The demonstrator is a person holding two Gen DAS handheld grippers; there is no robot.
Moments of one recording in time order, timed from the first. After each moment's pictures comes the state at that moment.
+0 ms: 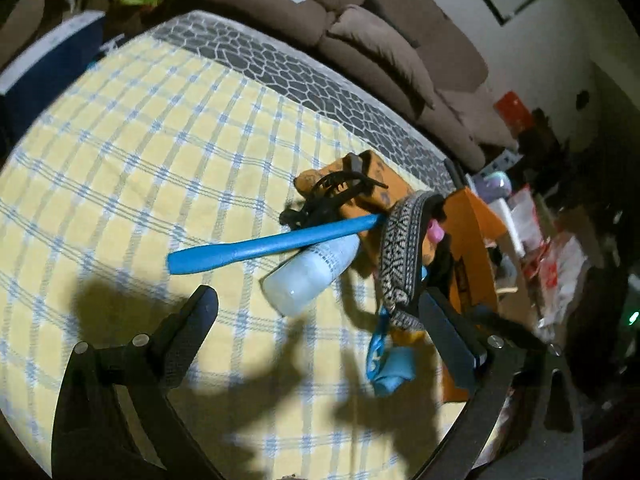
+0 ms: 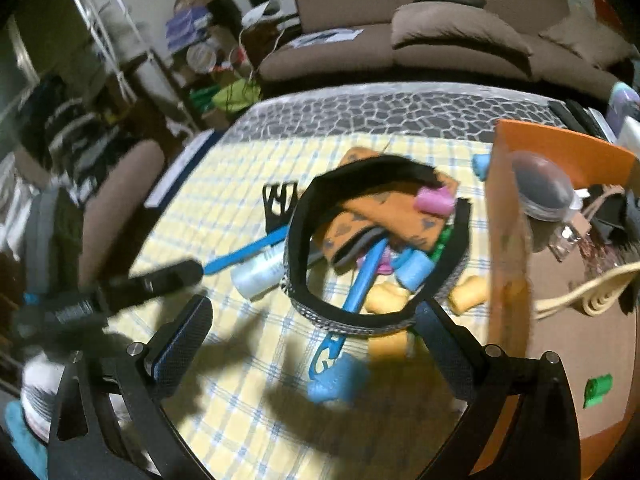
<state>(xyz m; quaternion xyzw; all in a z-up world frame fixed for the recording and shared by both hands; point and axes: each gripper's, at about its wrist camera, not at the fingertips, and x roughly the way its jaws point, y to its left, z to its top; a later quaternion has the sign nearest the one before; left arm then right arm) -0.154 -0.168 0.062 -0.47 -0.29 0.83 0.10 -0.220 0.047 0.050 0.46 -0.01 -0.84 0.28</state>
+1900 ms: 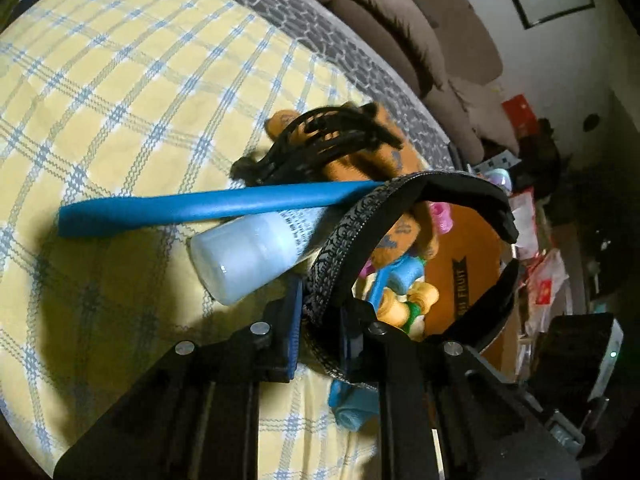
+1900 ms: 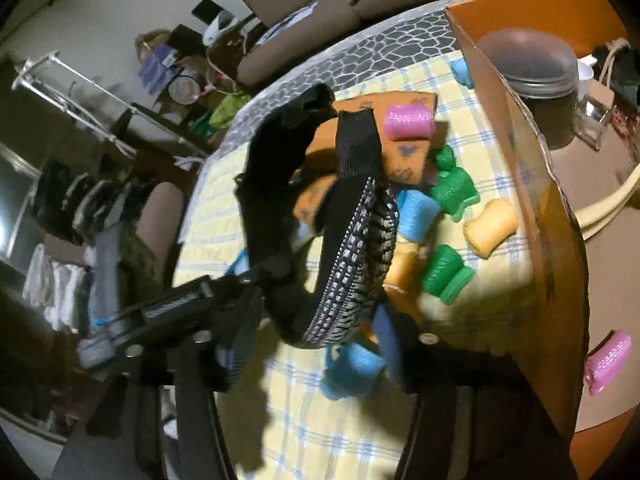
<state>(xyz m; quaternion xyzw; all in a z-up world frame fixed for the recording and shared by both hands) -0.186 -0.125 0.016 -0.51 -0.35 0.78 0.11 -0.242 0.091 0.010 0.51 -0.19 -0.79 0.29</state>
